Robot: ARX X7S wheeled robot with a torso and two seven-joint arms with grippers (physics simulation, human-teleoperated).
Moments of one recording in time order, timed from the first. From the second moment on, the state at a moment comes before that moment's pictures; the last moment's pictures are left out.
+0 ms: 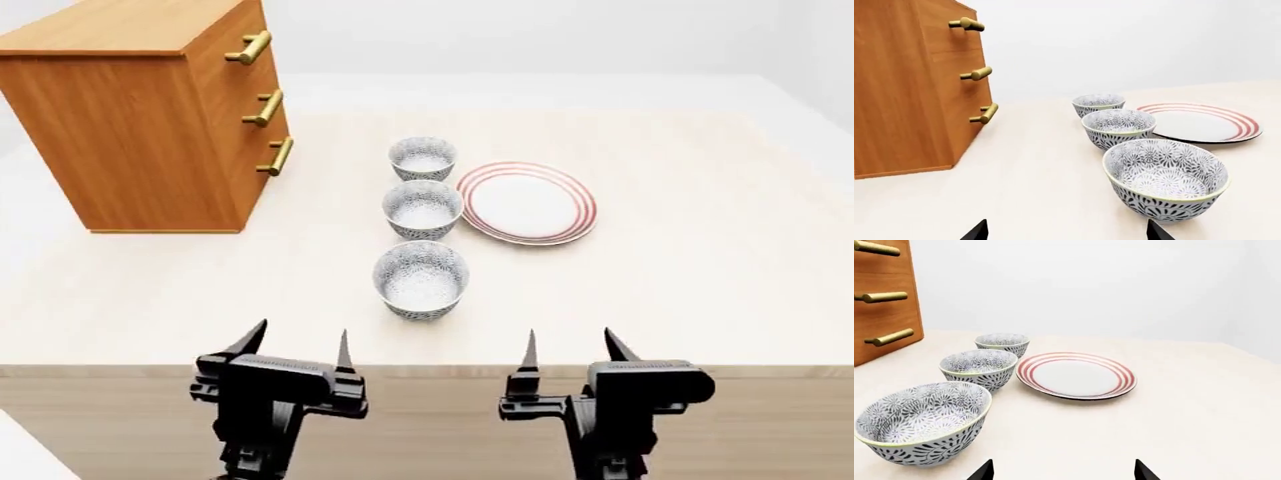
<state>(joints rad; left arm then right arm) -0.10 -0.15 0.14 0.10 -0.09 -0.15 -0.05 0.05 0.12 -0.11 -0.19 0.08 0.21 0.13</state>
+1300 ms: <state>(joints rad) -0.56 -0.23 0.12 0.25 -0.25 -0.74 0.02 0.43 0.29 -0.05 -0.49 0.28 0.81 0.05</state>
